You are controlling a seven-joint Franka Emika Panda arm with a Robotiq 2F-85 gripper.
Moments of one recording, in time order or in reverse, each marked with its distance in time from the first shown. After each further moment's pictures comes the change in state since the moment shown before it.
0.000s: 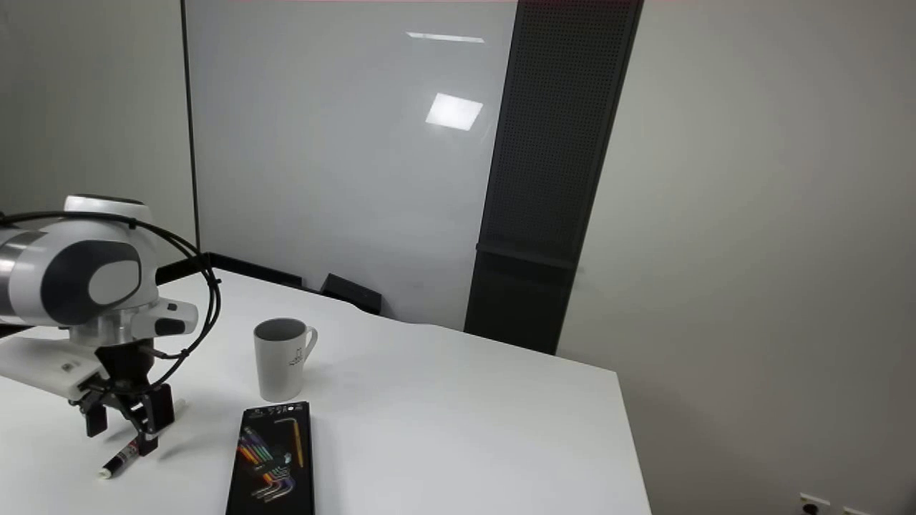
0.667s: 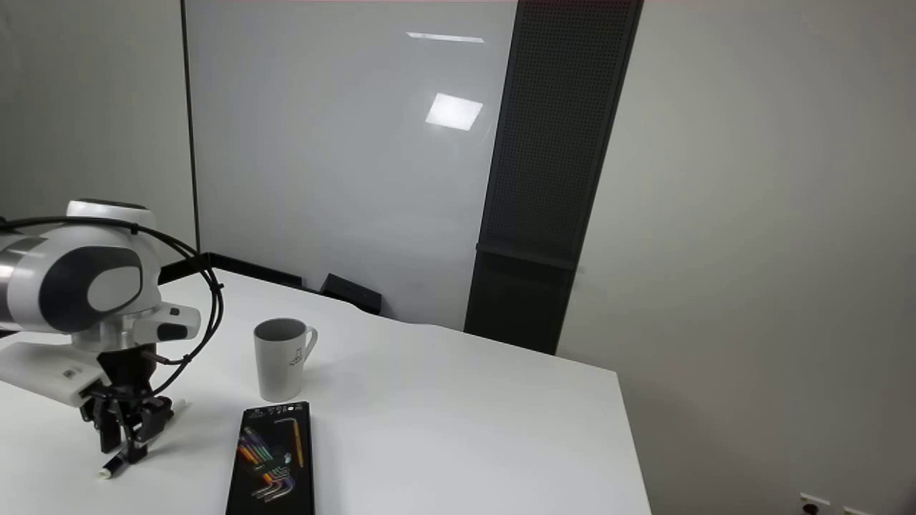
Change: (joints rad) arm -0.002 0.002 -0.007 -0.015 0.017 0.021 -0.017
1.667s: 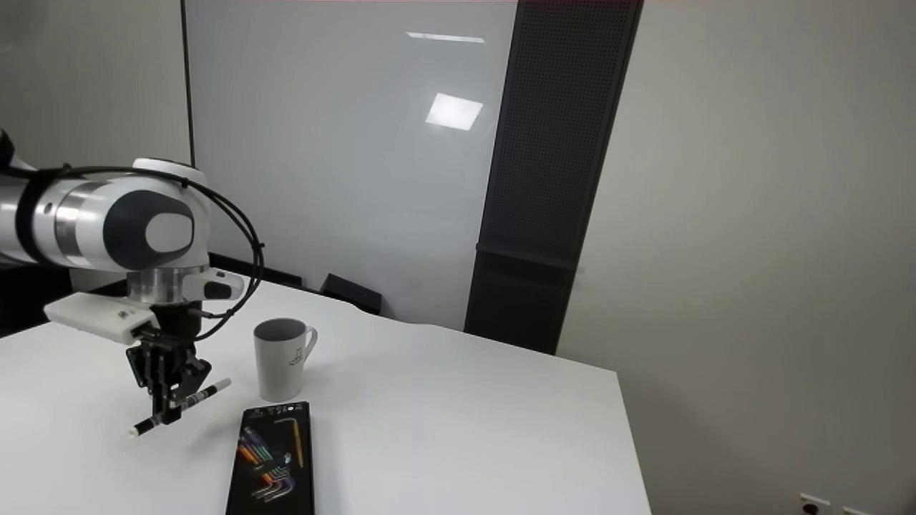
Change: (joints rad) arm -0.008 -0.070 -0.075 0.107 0.014 -0.265 0.004
